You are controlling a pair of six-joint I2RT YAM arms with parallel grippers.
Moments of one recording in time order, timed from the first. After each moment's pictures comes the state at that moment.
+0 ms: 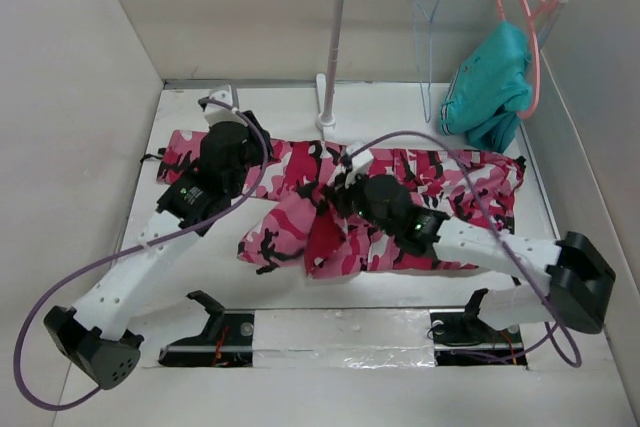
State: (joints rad) left arm -0.59 1.03 1.18 -0.45 -0.50 -0.54; right arm 1.01 1.29 0.91 0.22 0.21 0.19
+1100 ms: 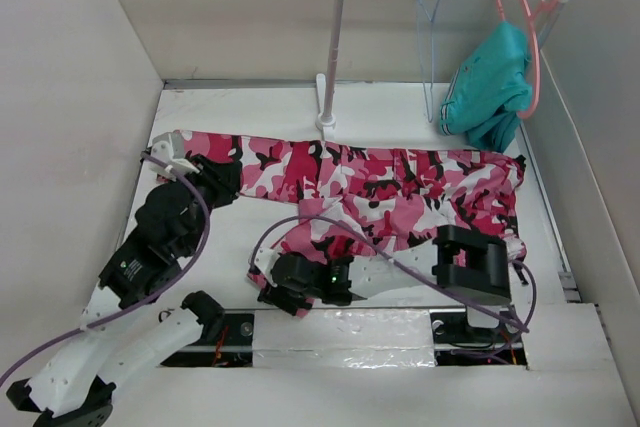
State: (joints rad) left arm -0.67 0.64 0.96 -0.52 -0.47 -0.65; right arm 1.41 1.81 1.06 0.02 0.15 0.14
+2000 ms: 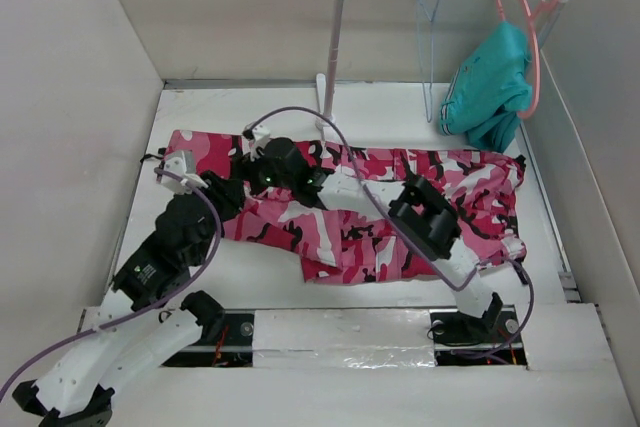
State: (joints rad) left arm -0.67 0.54 0.86 -0.56 -0.55 -0.65; right arm 0.98 2.32 1.85 0.21 -0.19 0.44
